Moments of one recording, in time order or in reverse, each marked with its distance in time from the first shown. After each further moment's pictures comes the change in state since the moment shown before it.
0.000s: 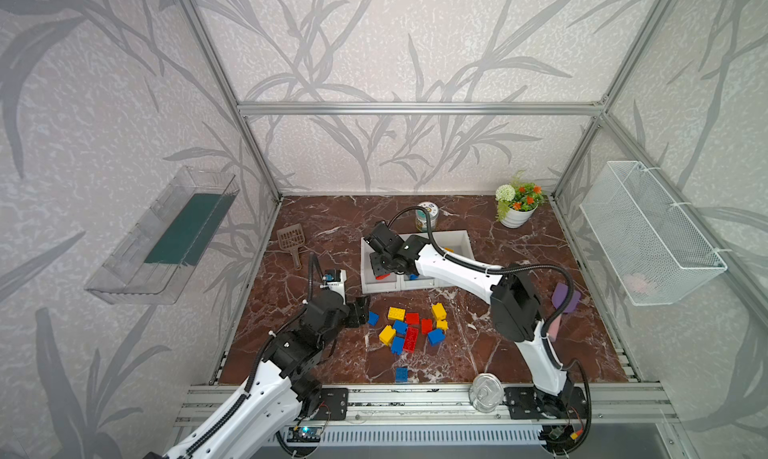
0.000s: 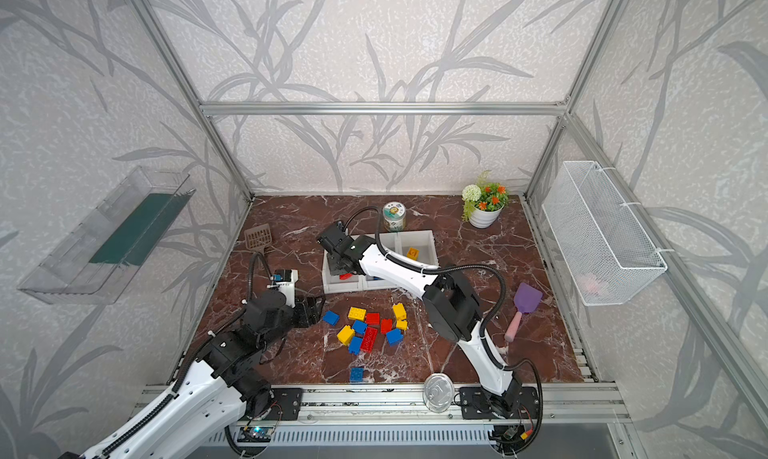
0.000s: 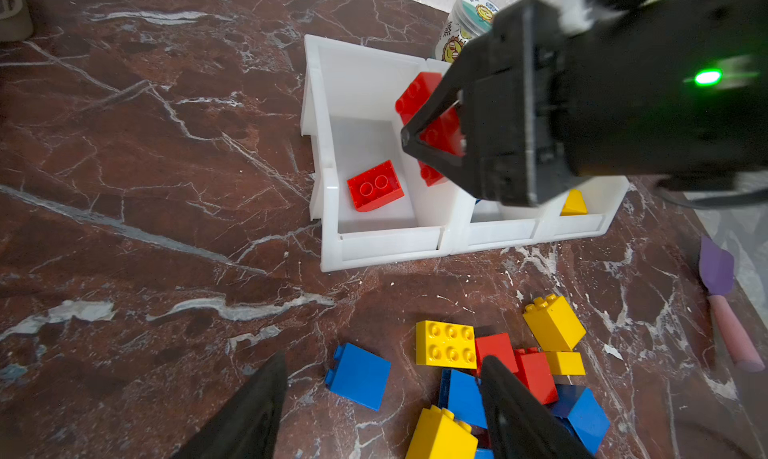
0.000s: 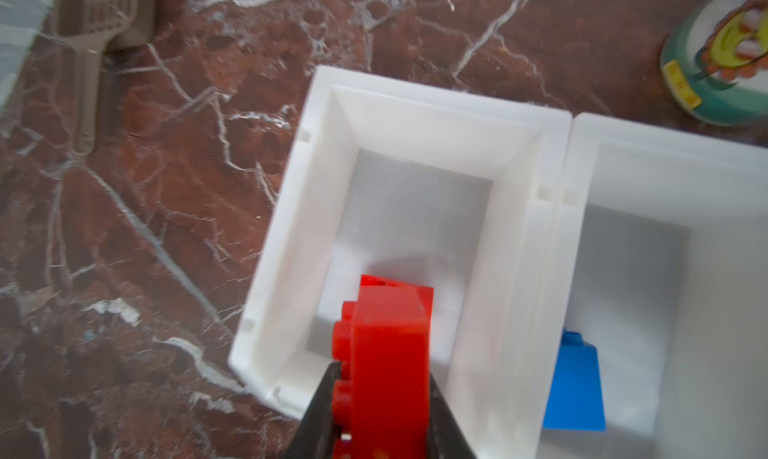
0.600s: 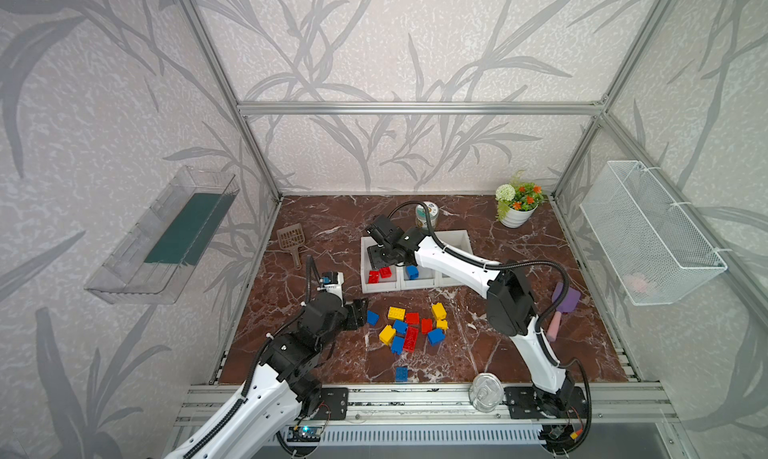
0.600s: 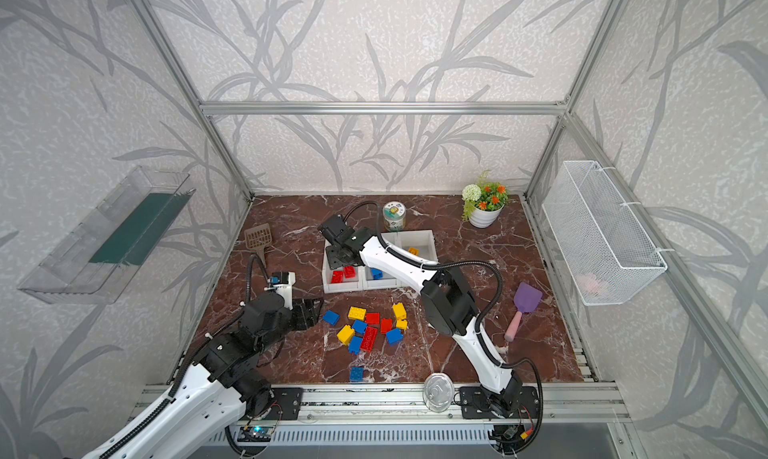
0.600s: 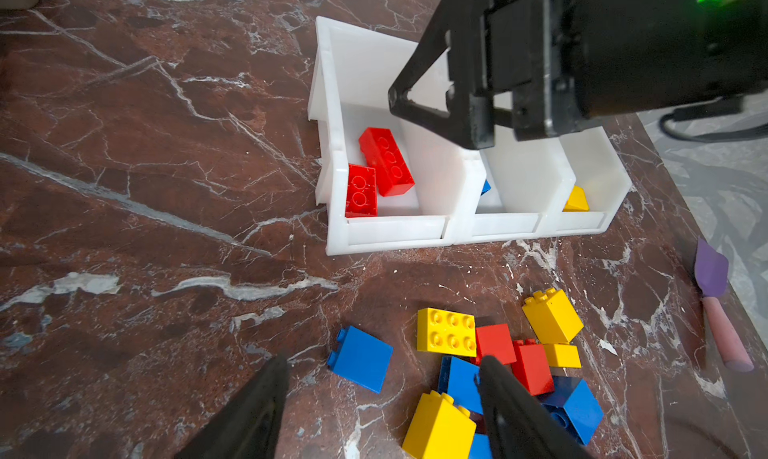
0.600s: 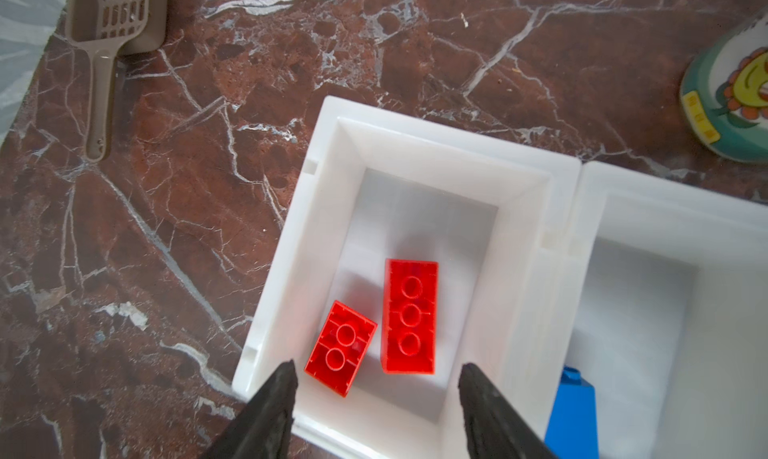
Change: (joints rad) left arm 0.000 -0.017 -0.003 -0.053 0.000 -0.038; right arm -0.025 -0.004 0.076 -0.046 -0.055 -0.048
